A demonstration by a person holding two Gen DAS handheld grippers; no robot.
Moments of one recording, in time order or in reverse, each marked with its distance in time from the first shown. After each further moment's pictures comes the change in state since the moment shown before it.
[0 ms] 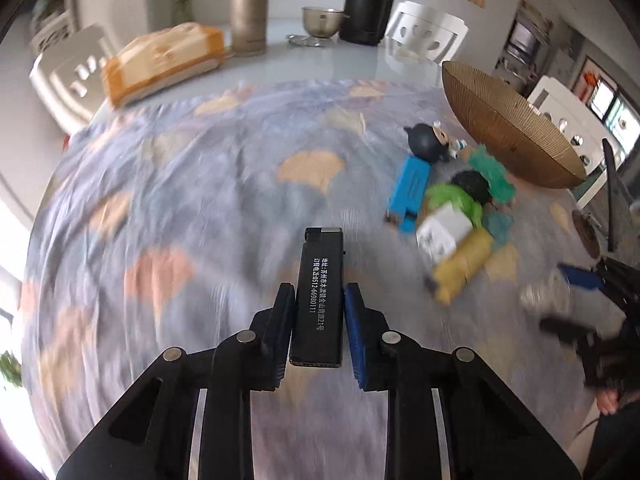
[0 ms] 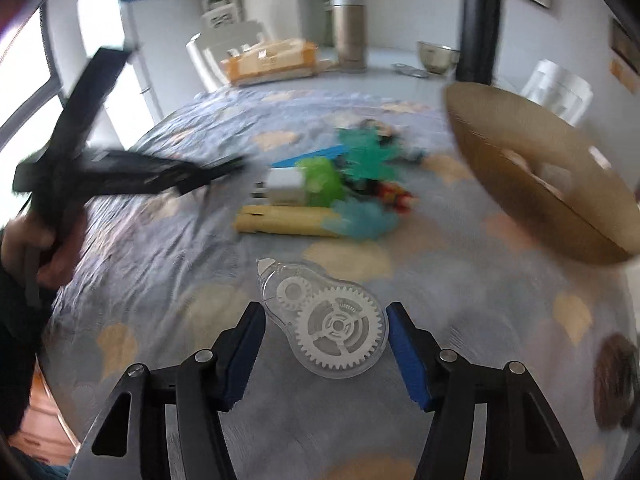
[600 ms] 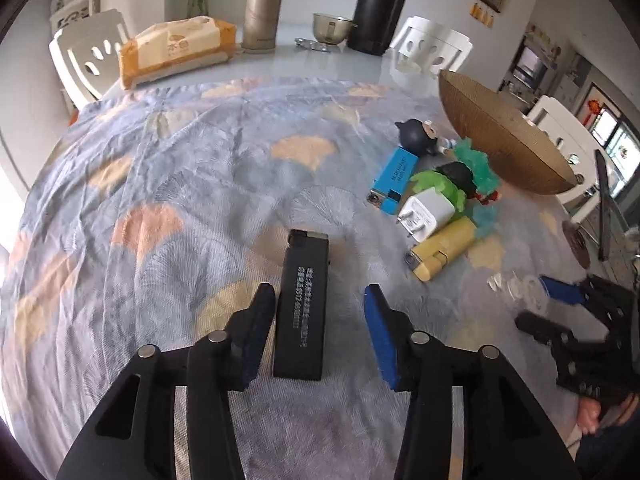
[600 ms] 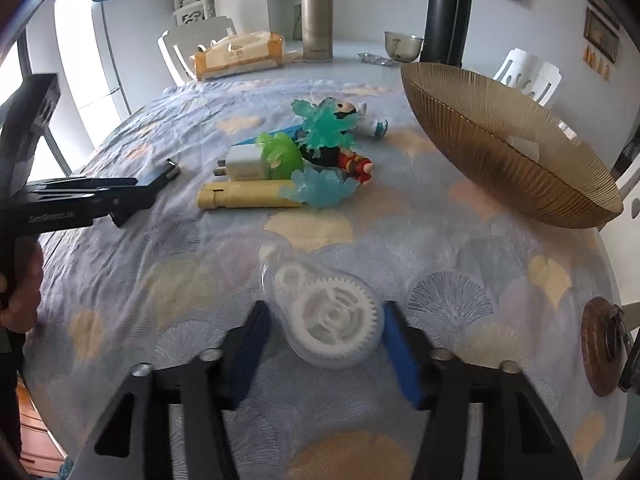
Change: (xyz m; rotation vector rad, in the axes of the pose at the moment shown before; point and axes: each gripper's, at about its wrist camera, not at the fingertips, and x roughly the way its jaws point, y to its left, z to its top) left arm -0.002 -0.012 -0.020 -0.065 -0.056 0.009; right arm 0.004 0.007 -0.014 -0.003 0.003 -0.081
